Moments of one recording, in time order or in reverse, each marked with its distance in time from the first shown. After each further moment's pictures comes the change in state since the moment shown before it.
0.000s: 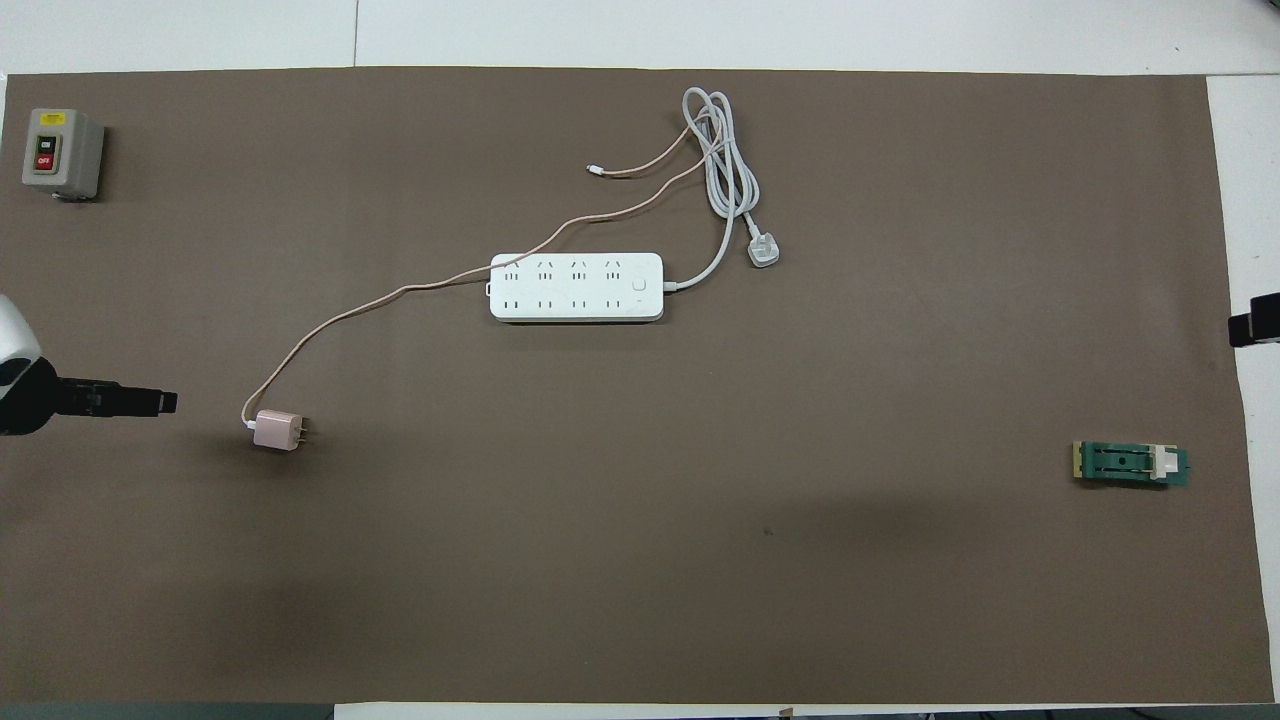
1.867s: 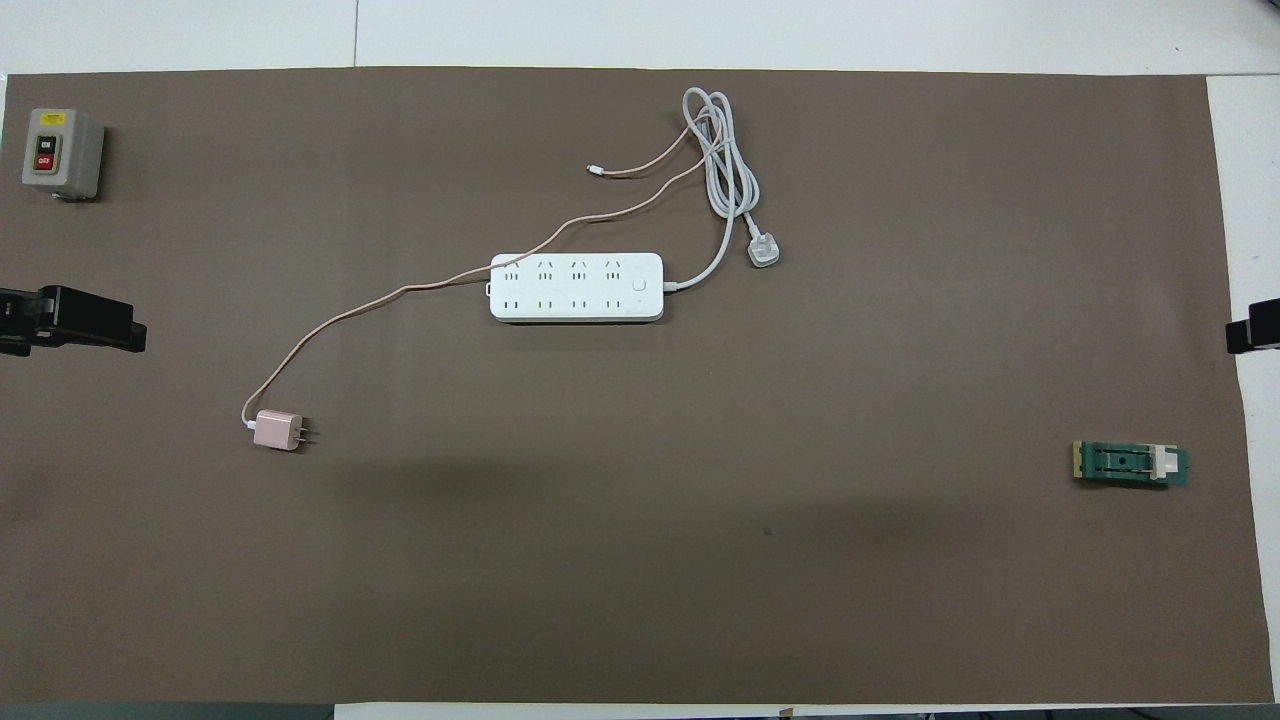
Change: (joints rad) left arm -0.253 0.013 -0.008 0.508 0.150 -0.519 -0.462; right arm 0.000 -0.002 0.000 -0.002 0.007 -0.015 0.000
